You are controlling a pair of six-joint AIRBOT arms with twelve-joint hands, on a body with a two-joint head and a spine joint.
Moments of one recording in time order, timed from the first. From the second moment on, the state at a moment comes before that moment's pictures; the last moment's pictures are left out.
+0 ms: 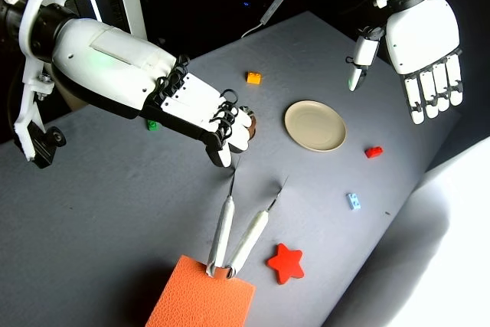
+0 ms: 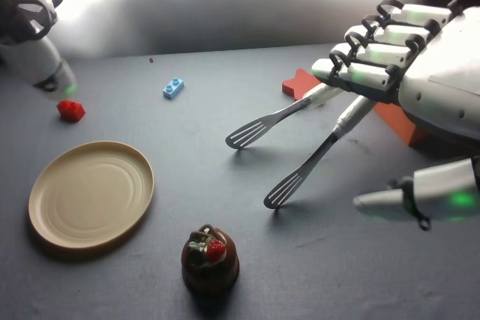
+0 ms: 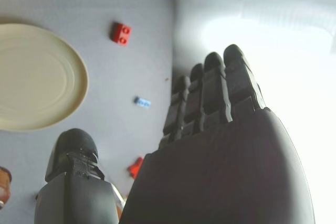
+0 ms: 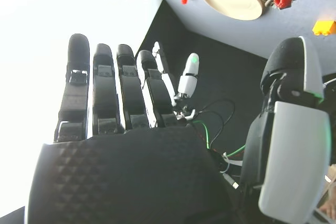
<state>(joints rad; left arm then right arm) -0.18 -1.02 1.17 0.77 0.98 0.86 -0.21 -0.69 0.56 1.24 0.26 -2.57</state>
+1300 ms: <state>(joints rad) -0.18 -1.03 1.18 0.77 0.97 0.88 -0.08 -1.04 0.92 1.81 0.25 -3.01</state>
